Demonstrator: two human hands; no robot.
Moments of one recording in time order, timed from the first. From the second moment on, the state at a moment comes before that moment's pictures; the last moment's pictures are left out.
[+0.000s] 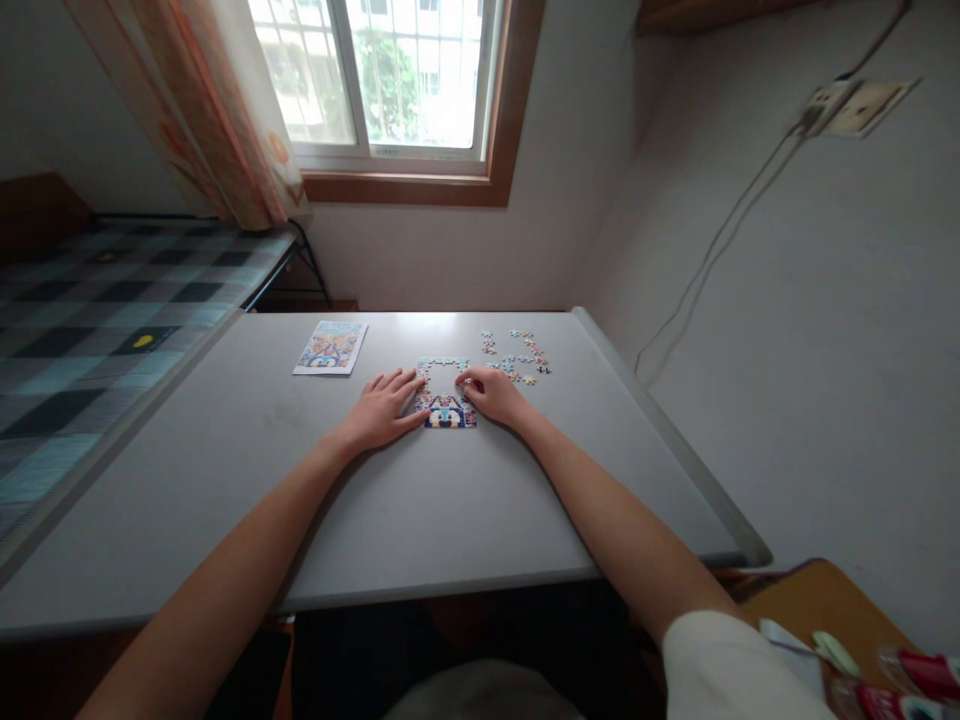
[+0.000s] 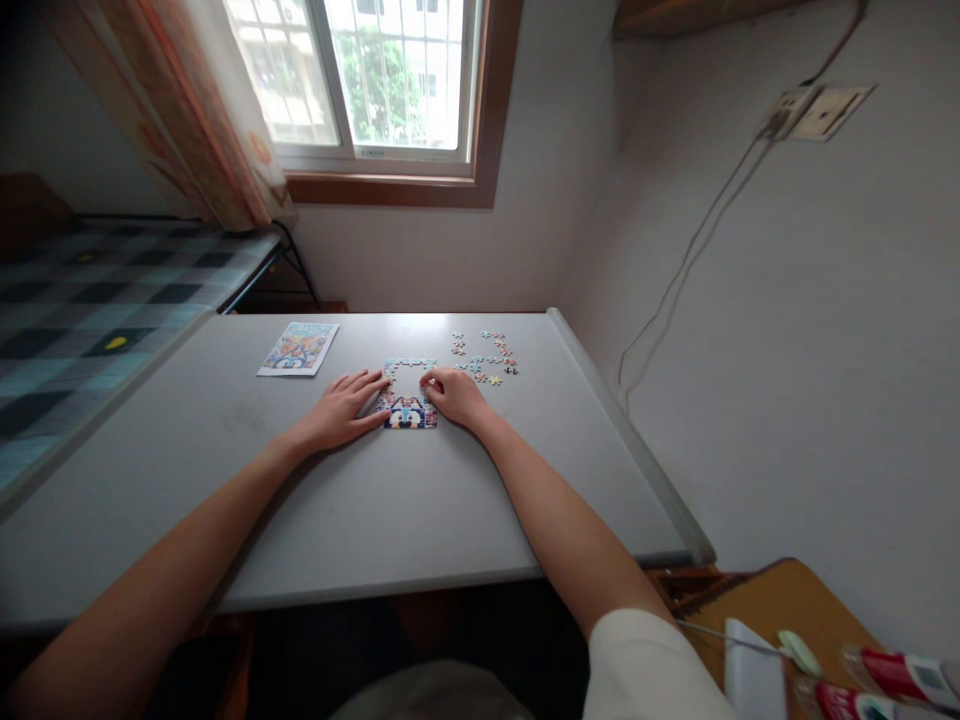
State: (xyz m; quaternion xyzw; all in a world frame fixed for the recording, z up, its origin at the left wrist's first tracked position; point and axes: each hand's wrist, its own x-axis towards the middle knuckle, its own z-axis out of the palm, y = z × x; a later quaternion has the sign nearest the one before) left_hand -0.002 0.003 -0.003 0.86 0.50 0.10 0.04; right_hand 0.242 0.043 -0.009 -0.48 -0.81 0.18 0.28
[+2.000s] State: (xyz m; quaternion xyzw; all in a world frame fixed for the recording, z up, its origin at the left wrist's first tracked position) left_hand -0.002 0.003 -0.003 0.86 0.50 0.10 0.04; right_hand 0.242 0.042 -0.010 -0.48 -0.81 0.18 0.29
